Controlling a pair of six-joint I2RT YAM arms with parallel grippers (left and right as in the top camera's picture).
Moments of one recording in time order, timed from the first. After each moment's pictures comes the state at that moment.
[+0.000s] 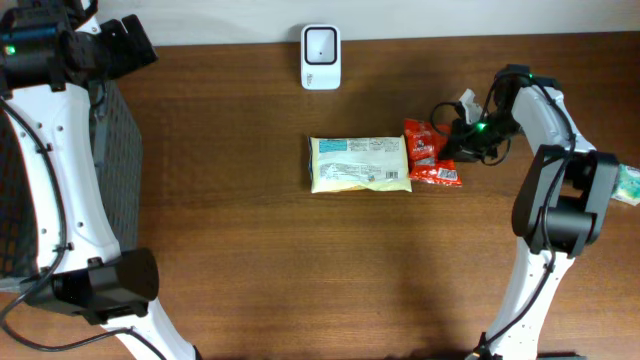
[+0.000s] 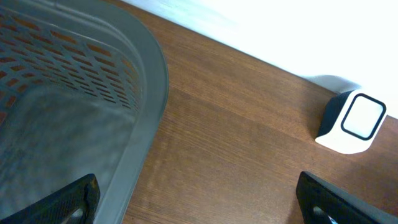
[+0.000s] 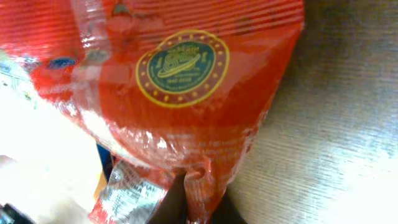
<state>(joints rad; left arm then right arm) 0.14 1.99 2.44 -1.33 -0.02 -0.27 -0.18 2.33 1.86 -1.18 -0.50 -0.17</state>
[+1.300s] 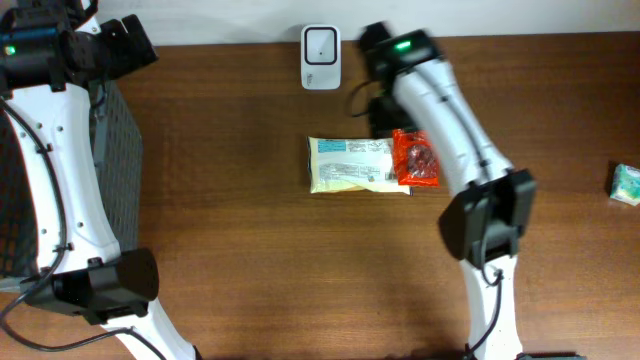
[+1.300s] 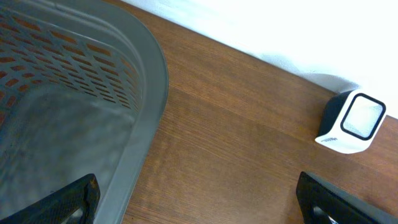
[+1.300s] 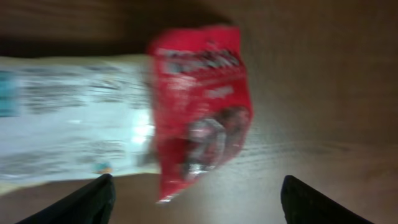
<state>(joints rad) 0.14 1.99 2.44 -1.33 -0.02 -0.27 0.28 2.31 2.33 -1.56 0.22 0.26</state>
